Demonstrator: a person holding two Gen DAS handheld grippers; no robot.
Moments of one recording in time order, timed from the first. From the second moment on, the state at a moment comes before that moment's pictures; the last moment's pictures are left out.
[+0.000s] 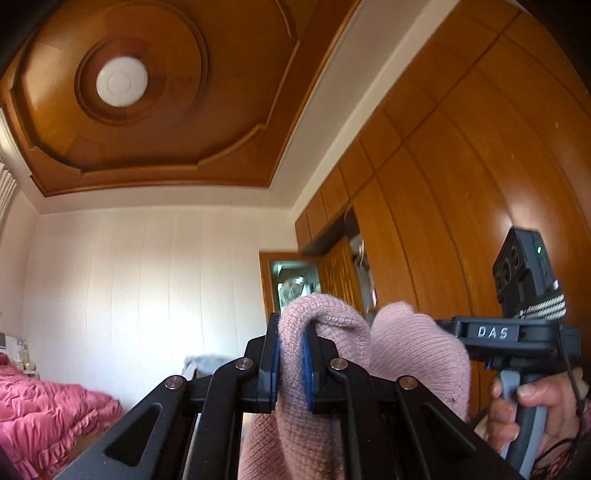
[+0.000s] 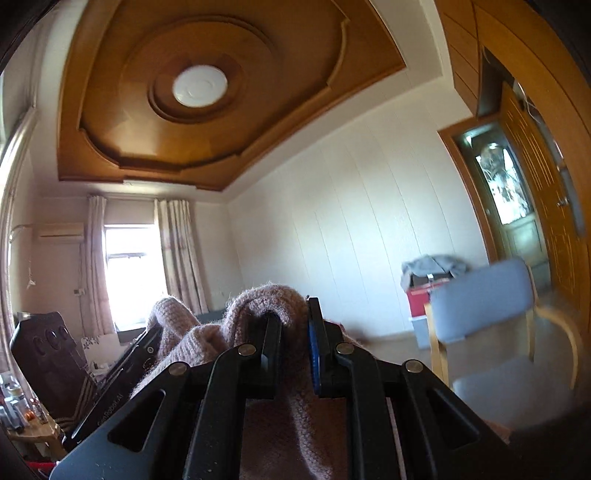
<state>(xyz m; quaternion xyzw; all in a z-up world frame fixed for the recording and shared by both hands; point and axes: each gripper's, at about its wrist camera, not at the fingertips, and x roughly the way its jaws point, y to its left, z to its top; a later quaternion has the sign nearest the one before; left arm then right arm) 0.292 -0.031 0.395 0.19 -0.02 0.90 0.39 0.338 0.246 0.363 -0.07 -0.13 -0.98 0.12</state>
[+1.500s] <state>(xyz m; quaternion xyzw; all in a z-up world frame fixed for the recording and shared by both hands) 0.058 0.054 0.119 -0.18 -0.05 0.94 0.29 0.166 0.333 0.071 0.23 -0.19 -0.95 -0.06</state>
